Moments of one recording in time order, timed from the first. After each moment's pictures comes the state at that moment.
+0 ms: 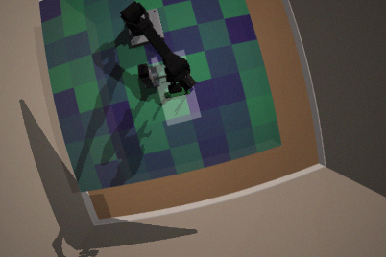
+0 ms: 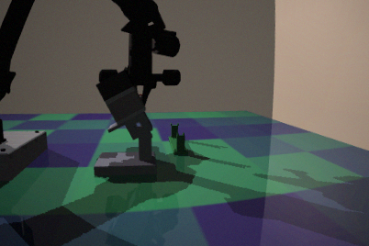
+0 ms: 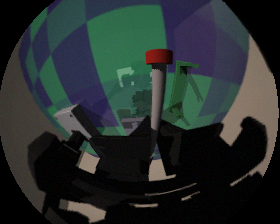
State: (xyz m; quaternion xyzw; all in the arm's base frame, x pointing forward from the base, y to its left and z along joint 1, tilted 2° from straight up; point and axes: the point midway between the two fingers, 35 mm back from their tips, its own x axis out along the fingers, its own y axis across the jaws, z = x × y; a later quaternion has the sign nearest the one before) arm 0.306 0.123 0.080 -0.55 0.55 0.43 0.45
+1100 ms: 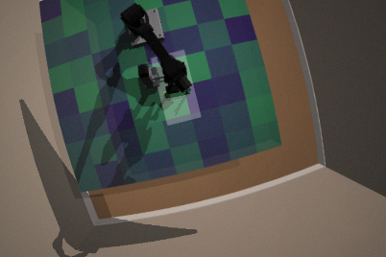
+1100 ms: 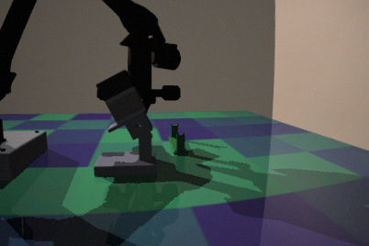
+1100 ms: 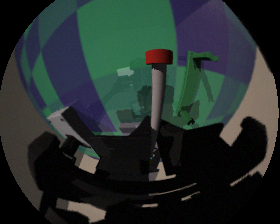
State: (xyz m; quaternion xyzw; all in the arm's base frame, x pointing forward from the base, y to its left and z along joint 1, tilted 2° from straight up) arm 0.303 0.109 0.044 -0.55 0.55 0.44 0.45
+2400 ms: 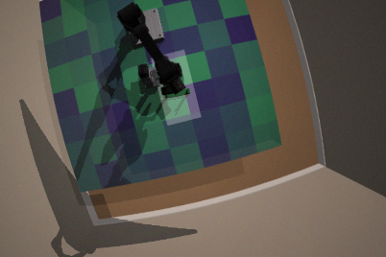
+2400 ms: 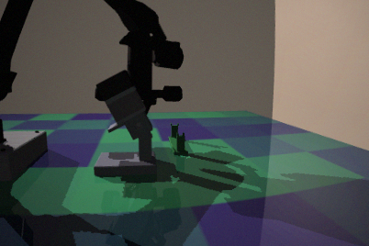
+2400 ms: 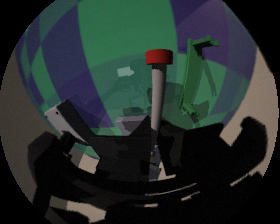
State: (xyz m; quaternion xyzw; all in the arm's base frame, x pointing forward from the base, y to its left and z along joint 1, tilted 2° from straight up) arm 0.303 0.086 0.043 -0.54 0.55 0.44 0.45
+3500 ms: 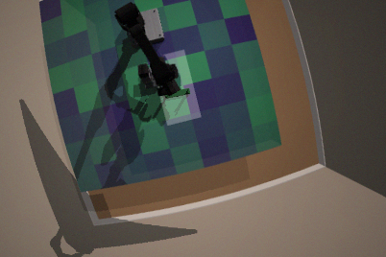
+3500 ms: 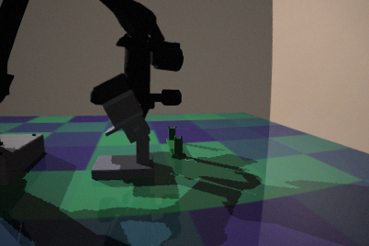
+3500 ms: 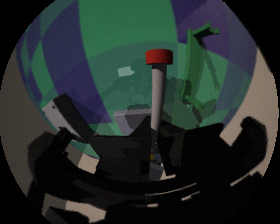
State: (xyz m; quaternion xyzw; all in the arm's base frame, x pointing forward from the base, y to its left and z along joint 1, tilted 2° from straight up) arm 0.303 0.066 0.042 -0.54 0.55 0.44 0.45
